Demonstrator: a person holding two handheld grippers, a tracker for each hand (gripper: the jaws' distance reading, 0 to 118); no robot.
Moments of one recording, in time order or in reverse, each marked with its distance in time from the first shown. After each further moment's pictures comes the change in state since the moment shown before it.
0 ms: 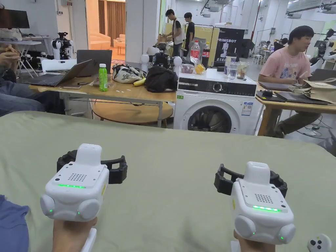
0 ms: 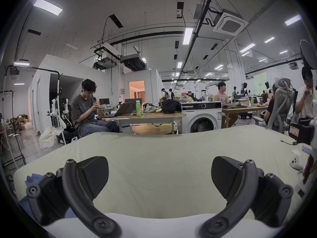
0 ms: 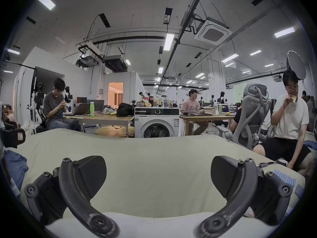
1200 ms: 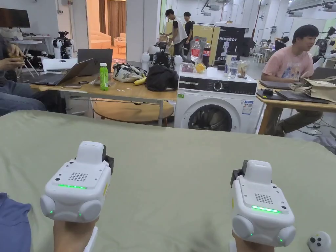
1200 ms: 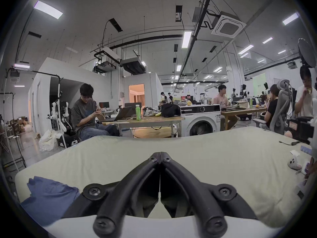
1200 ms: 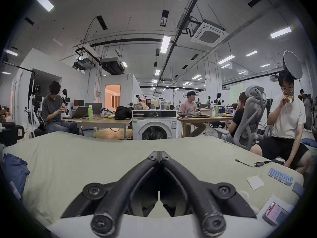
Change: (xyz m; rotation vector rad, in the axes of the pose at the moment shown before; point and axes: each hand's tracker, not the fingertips) left arm 0.002 0.006 0.016 0.037 0.001 -0.016; right arm -0.006 0.008 0.019 0.025 -0.029 -0.016
